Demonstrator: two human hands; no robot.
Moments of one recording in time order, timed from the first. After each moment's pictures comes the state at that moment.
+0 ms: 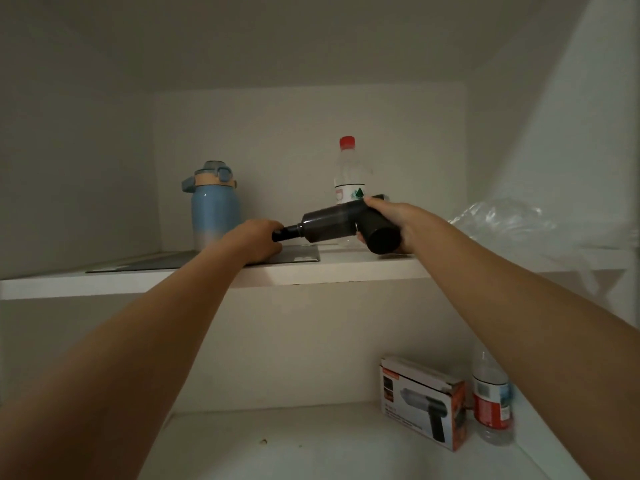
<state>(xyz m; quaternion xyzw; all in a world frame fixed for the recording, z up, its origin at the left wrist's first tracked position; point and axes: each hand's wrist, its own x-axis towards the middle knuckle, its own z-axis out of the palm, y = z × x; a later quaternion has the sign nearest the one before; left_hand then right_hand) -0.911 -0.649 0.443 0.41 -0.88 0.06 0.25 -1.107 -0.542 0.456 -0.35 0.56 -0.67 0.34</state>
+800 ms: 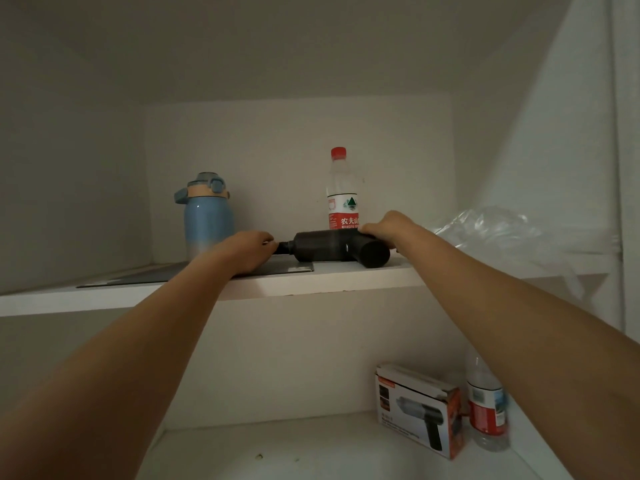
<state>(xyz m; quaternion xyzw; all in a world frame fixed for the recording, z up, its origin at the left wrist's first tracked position) -0.909 -0.647 0.446 0.42 -0.87 0.02 0.24 -1.110 -0.537 0.458 -0.46 0.77 -0.43 0.02</state>
